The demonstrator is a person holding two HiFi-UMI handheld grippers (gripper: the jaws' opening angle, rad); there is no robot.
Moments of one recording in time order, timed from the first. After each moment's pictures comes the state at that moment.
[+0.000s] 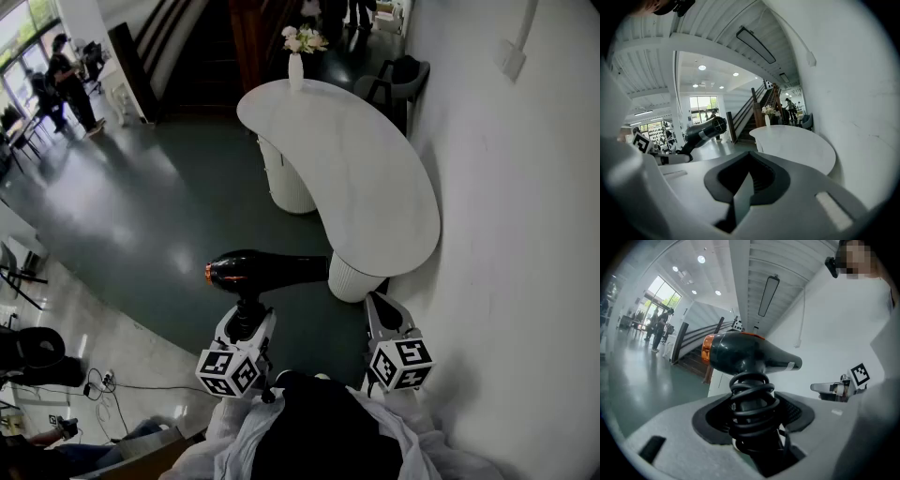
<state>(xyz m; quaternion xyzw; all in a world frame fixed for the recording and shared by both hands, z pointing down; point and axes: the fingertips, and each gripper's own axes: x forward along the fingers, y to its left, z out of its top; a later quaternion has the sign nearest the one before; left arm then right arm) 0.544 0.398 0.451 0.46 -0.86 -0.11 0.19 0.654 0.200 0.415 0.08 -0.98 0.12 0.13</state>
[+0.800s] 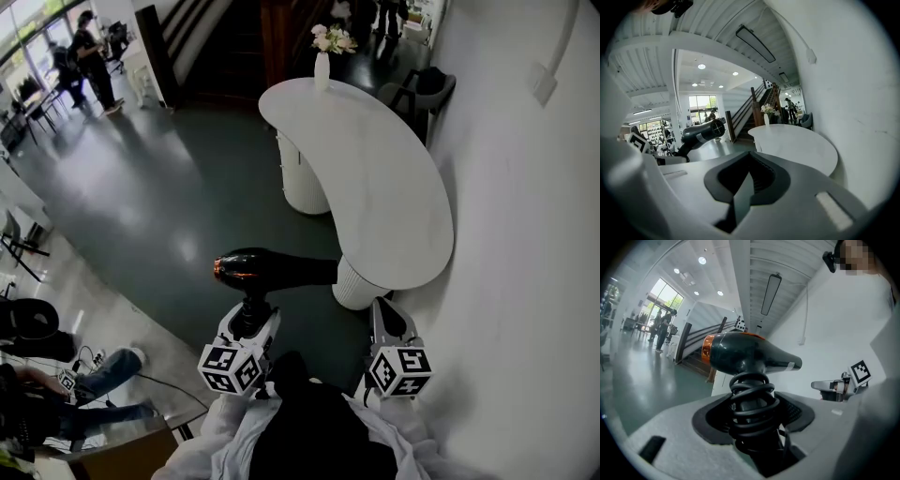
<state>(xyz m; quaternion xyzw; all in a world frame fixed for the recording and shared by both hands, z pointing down) 0.539 0.398 0.470 0.45 -0.87 -0.10 0.20 0.643 0.193 0.431 0.09 -0.98 0.12 0.14</state>
